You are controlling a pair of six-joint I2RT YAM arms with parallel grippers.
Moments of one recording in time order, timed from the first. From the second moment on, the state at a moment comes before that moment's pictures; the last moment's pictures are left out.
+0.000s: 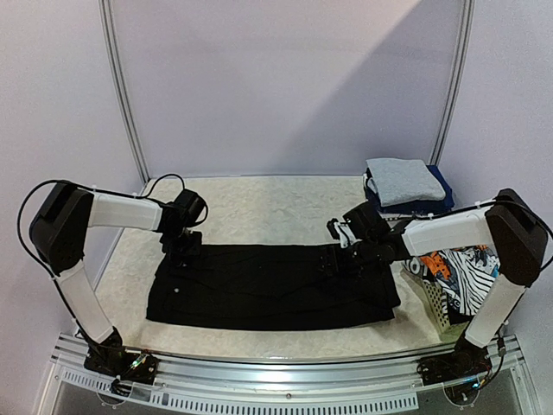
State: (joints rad) left arm -0.46 1.78 1.02 -0.46 -0.34 -0.43; right arm 0.73 1.71 0.92 -0.12 -0.21 0.56
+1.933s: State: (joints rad) left arm -0.94 1.37 1.00 -0.66 -0.27 -0.54; right arm 0.47 2.50 2.20 -0.70 -0.64 0.35
